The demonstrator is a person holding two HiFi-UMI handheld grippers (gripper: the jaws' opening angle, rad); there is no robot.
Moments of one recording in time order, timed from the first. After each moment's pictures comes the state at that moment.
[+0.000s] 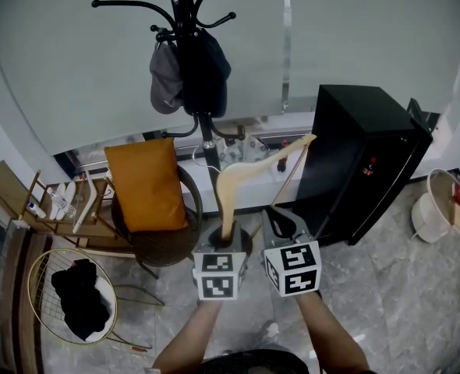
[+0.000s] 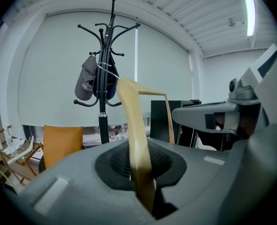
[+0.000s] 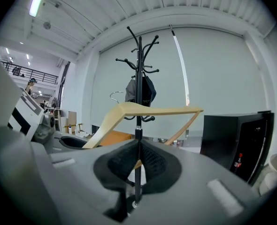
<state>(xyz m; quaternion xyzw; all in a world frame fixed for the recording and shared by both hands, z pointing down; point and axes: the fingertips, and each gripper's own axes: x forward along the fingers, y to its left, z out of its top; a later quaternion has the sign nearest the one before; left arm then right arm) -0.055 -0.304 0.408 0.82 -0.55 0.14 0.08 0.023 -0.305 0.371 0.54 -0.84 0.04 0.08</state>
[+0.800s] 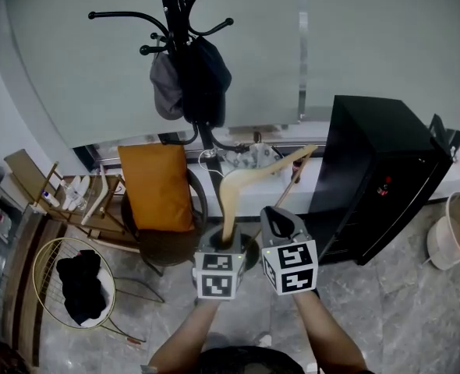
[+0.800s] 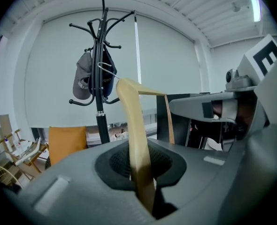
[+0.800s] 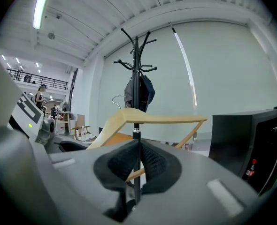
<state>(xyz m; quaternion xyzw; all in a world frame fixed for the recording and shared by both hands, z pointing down) -0.014 -0.345 0.422 0.78 -0.60 0.17 0.07 0.062 -0.361 0.374 0.48 -0.87 0.03 0.06</state>
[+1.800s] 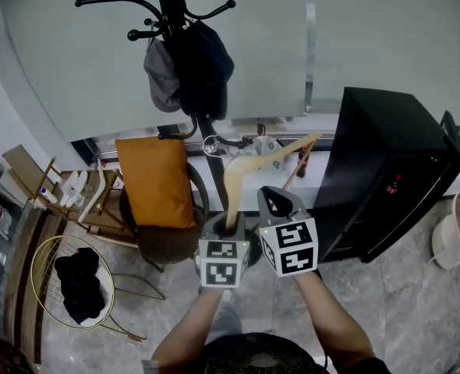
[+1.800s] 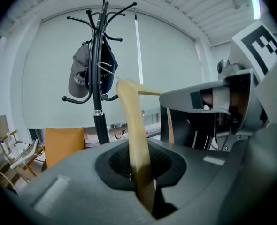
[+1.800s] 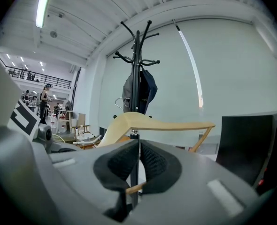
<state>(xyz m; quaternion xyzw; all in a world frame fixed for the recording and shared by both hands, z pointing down) -0.019 -0.400 0.440 0.78 -0.60 0.17 0.07 0.040 -0.423 0.380 0.47 -0.88 0.02 0.07</state>
